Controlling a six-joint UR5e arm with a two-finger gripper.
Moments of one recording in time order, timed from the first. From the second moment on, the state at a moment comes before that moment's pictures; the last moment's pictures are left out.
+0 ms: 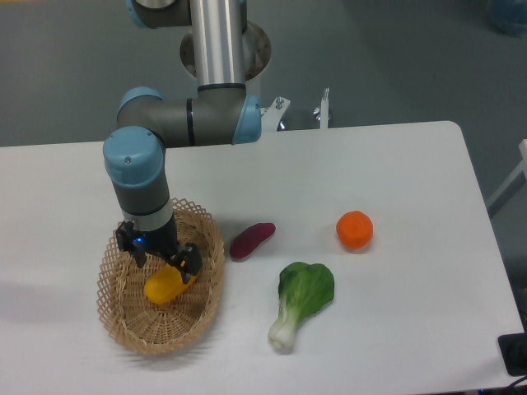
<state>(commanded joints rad) 2.06 -1.94 -1.74 -0.75 1.56 0.46</state>
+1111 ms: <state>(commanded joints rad) 2.43 -1.81 -1.50 -1.31 1.51 0.99</state>
